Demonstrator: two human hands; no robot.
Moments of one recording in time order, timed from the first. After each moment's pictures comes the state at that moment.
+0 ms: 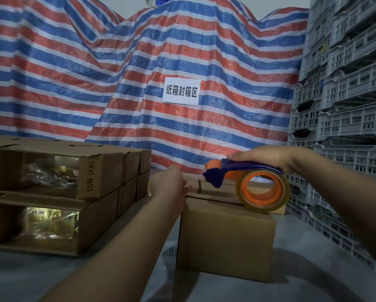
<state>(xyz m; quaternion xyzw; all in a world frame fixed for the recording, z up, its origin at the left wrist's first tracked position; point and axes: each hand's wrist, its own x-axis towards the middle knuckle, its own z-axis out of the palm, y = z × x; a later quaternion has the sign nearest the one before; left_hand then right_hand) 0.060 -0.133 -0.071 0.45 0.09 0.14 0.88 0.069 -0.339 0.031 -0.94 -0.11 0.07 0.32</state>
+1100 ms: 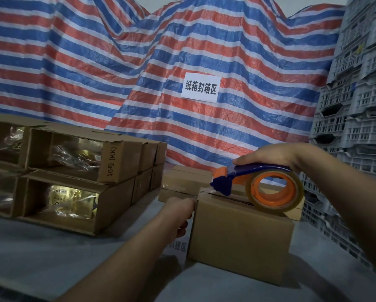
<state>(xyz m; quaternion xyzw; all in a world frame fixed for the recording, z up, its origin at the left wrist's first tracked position) 0.064 -0.114 -0.137 0.74 0.08 0.01 0.67 0.073 -0.307 0.032 -0.97 -0.10 0.10 0.21</state>
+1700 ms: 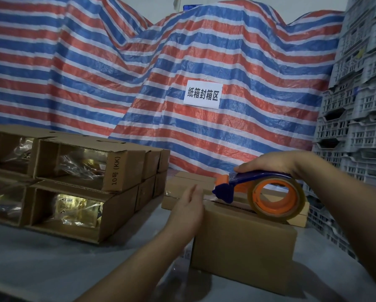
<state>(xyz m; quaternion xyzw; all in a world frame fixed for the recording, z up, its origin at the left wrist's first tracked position) 0.044 -0.123 -0.132 0.71 -0.06 0.16 0.68 0.076 -0.308 0.032 -0.96 -0.09 0.11 0.24</state>
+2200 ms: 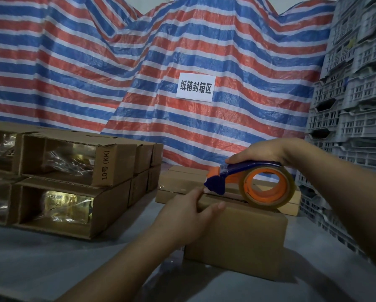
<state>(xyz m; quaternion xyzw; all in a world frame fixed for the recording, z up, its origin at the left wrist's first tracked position) 0.034 -0.116 -0.135 0.90 -0.15 0.19 0.36 0.081 -0.306 0.033 -0.96 -0.11 0.11 0.21</state>
